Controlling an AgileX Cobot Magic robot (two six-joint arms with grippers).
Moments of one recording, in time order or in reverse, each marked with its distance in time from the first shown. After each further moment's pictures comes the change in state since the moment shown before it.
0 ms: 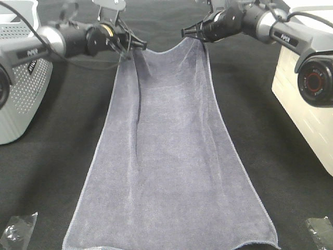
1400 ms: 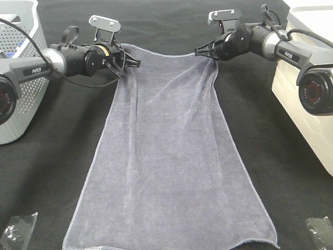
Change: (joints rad) left arm 0.034 0.097 0.003 0.008 -0.083 -0.005; right arm -0.069 0.091 -0.001 -0.007 -0.020 0.000
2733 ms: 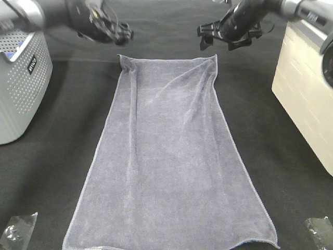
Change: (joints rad) left arm 0.000 -0.252 0.000 -0.072 0.512 0.005; right arm 0.000 -0.203 0.000 0.134 0.521 -0.019
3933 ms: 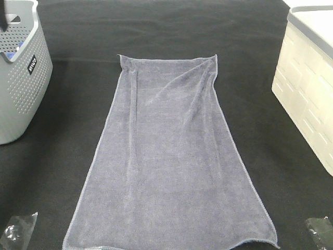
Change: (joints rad) left arm 0.245 -0.680 0.475 0.047 0.756 -0.060; right arm -0.106 -0.824 0.546 0.059 0.392 0.077
